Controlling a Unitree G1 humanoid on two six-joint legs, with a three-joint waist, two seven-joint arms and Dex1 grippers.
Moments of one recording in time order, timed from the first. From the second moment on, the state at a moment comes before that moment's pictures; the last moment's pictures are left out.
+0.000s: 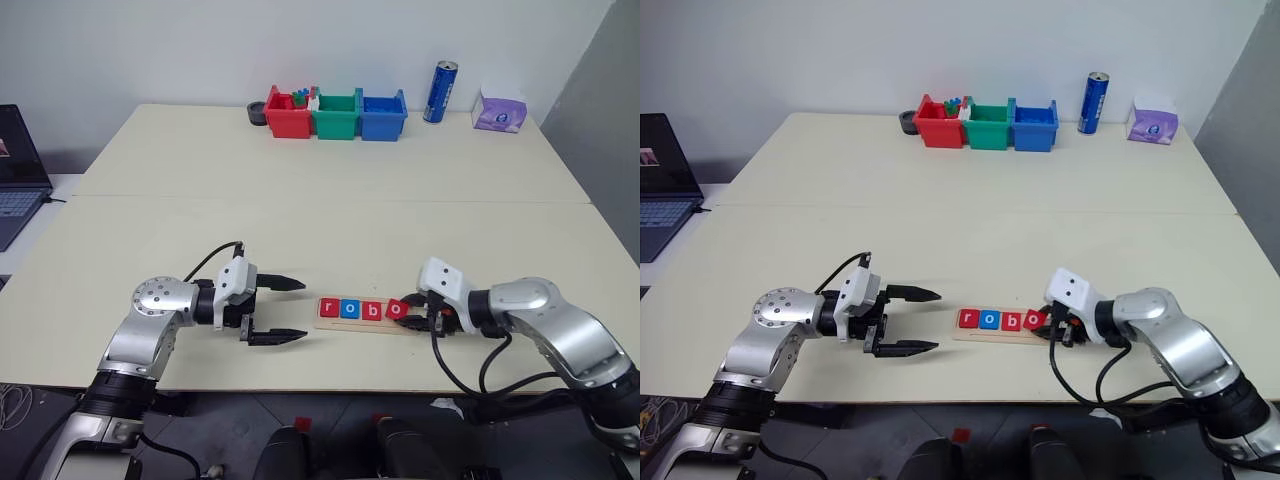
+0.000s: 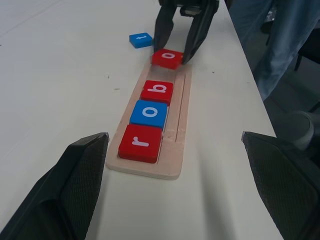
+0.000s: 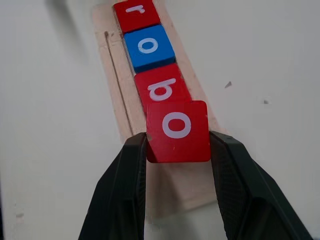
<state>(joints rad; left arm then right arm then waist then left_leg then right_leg) -0.33 0.66 -0.07 0.12 -0.38 0.07 -1.40 -0.41 -0.75 0.32 -0.35 0.25 0.78 0.91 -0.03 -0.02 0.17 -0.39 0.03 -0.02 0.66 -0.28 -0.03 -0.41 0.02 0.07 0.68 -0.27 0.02</state>
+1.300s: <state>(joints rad) -0.32 0.66 -0.07 0.11 -0.38 0.06 -1.37 -0.51 -0.78 0.42 -0.20 0.10 0.62 1.08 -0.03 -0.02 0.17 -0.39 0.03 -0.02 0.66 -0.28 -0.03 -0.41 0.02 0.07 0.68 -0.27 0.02</state>
